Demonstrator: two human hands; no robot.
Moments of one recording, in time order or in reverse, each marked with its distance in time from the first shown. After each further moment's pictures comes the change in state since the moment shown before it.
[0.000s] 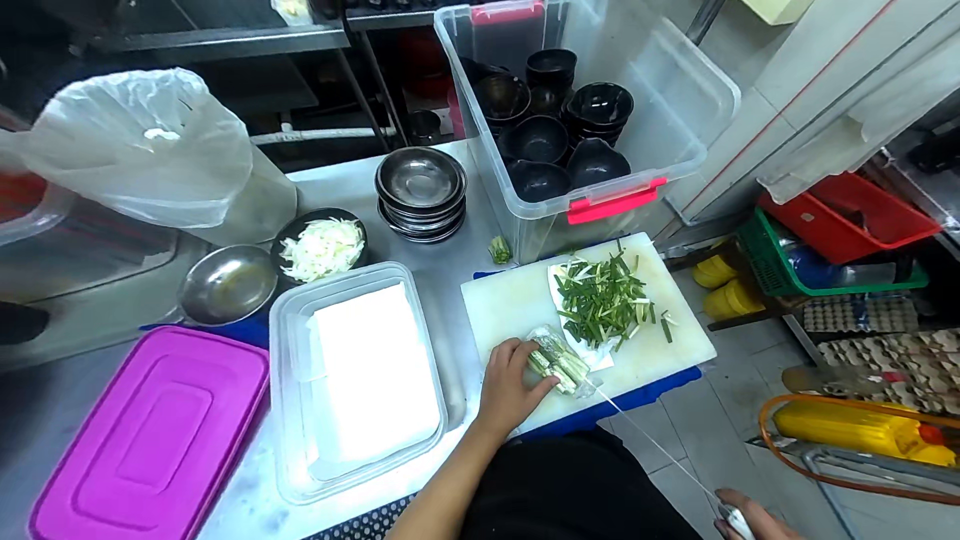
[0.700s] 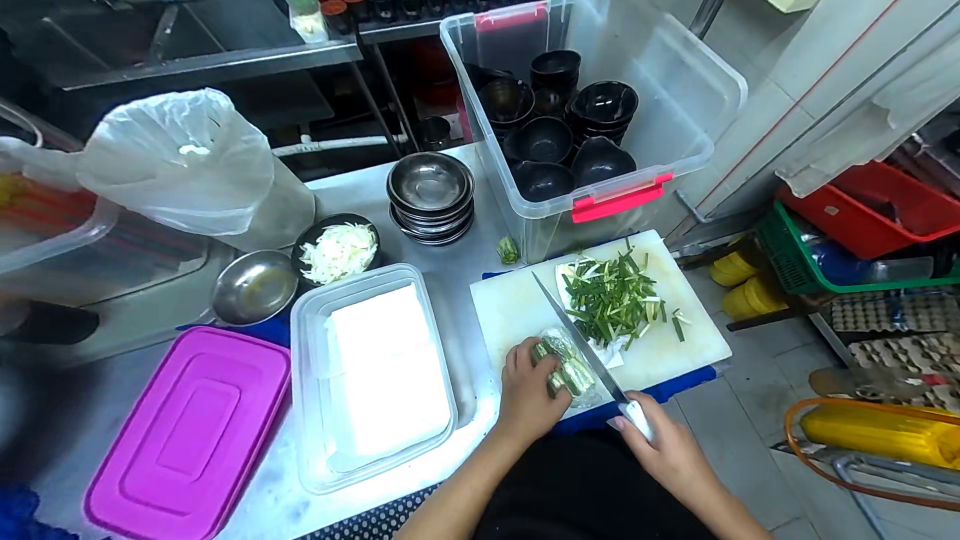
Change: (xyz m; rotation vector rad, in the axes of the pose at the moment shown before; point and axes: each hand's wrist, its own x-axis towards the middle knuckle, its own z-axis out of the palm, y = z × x) left_hand -0.003 0.039 -0.013 0.059 -0.195 -0.132; right_hand 0.132 -0.084 0.041 0.326 0.312 -0.164
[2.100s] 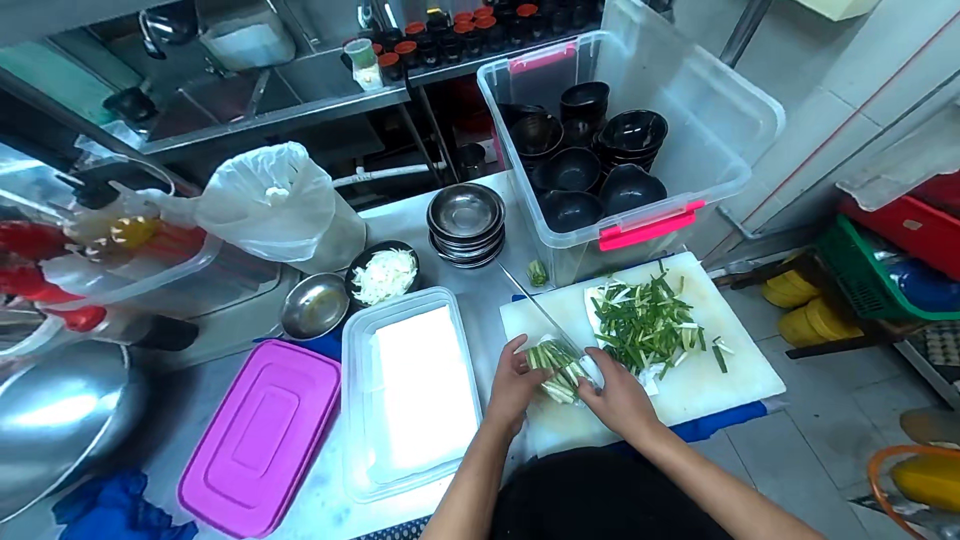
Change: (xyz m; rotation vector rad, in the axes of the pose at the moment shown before) left_hand 0.034 -0.032 -0.058 -1.082 0.064 -0.476; right_hand 0.124 -0.044 0.061 -0.137 -0.087 -0.001
